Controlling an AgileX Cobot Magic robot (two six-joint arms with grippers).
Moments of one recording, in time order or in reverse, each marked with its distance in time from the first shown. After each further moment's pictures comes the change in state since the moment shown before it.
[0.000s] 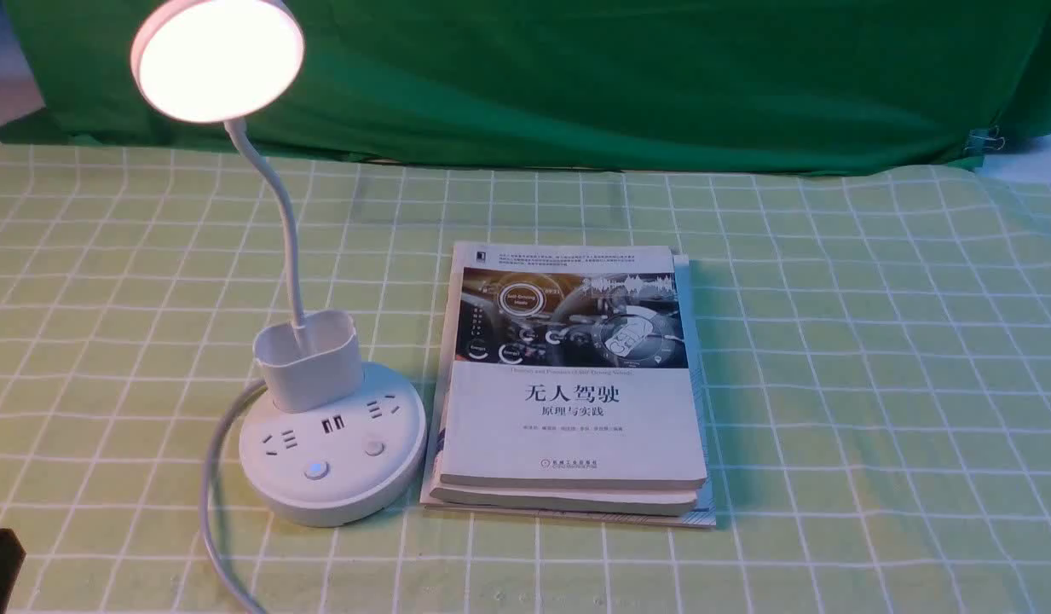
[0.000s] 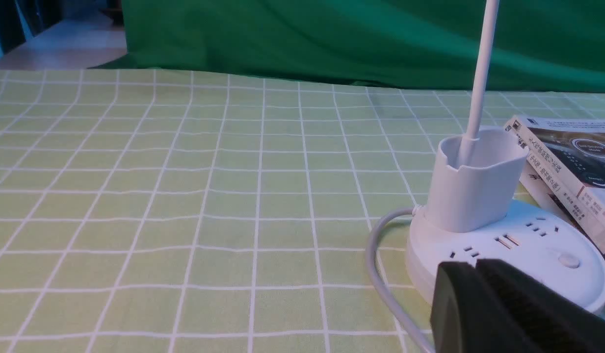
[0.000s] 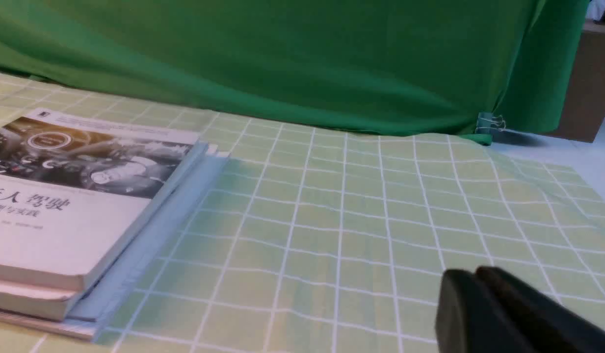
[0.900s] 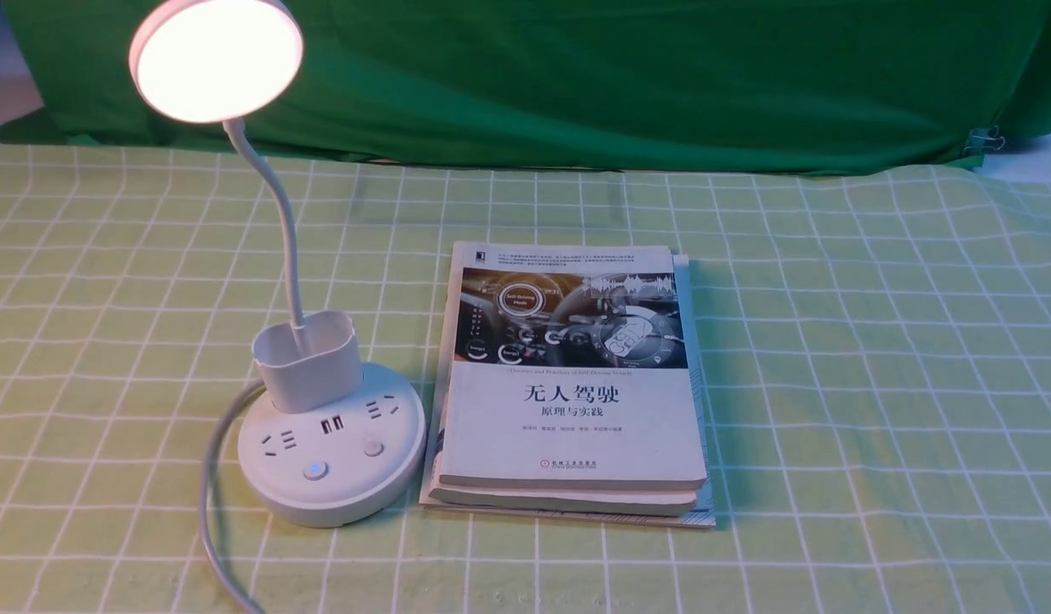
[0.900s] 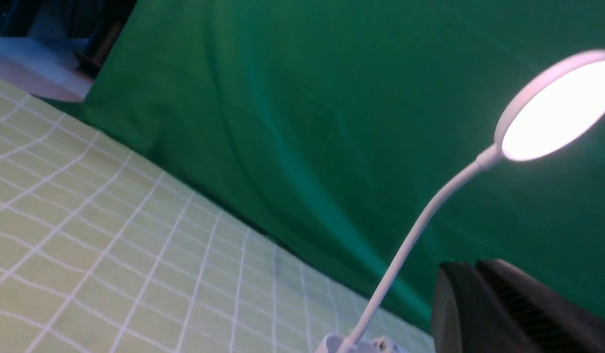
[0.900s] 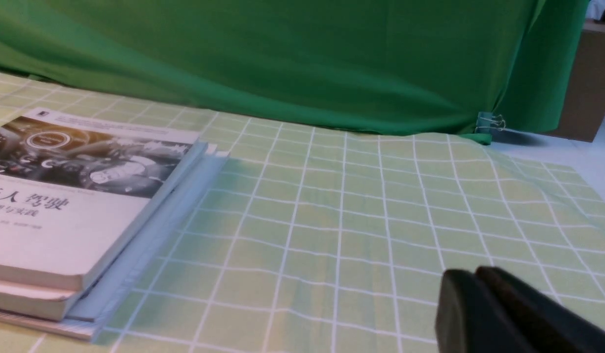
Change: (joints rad) right arm 0.000 0.000 0.000 0.000 0.000 0.000; left arm 0.000 0.000 0.000 -0.292 -0.330 -0.272
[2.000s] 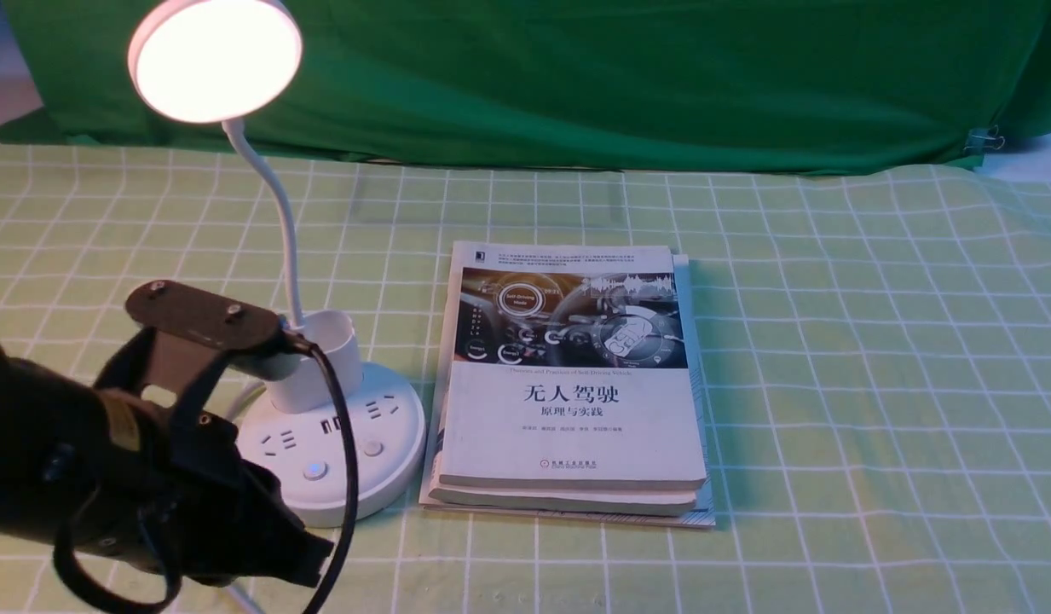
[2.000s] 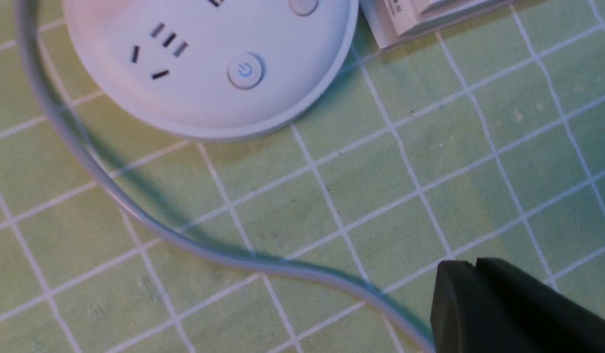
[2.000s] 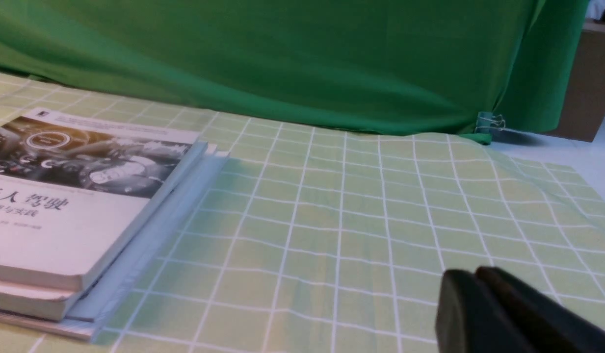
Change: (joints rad) right arm 0.000 0.000 0.000 0.000 0.000 0.000; left arm -0.423 1.142 -0.769 0.188 0.933 0.306
